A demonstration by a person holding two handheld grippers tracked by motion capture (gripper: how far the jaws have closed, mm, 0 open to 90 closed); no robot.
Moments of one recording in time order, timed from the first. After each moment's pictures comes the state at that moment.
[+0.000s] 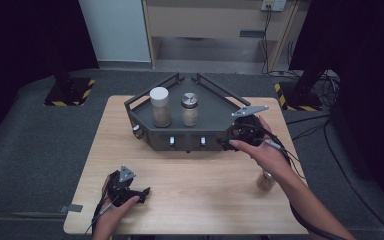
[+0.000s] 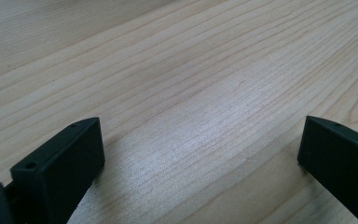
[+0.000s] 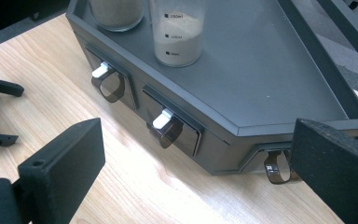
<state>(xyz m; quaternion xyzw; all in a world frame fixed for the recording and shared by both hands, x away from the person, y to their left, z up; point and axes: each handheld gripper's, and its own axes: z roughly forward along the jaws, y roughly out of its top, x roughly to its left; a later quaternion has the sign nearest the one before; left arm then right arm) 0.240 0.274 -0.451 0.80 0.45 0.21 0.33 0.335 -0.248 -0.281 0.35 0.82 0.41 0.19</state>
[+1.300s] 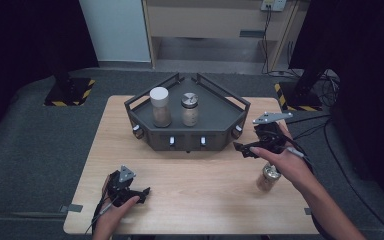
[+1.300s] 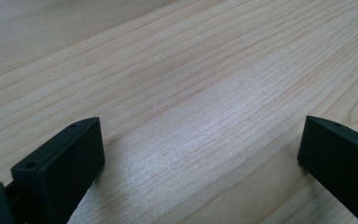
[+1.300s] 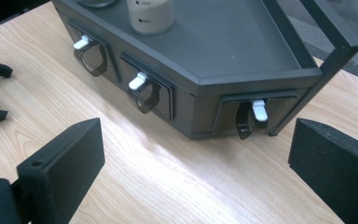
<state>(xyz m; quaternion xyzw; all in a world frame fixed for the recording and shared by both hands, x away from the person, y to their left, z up) 0.240 0.274 -0.451 0.80 0.45 0.21 0.33 0.316 -0.297 -0.285 0.37 0.82 0.40 0.19</state>
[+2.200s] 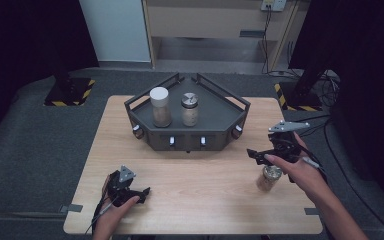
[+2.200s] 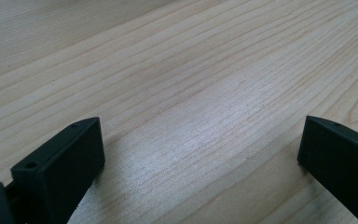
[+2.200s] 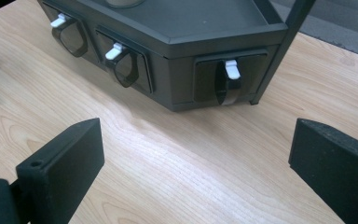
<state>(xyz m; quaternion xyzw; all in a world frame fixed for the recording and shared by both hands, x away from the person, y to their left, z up) 0.240 0.274 -0.451 0.80 0.45 0.21 0.33 0.297 -0.330 -0.299 0.40 0.81 0.40 0.19</state>
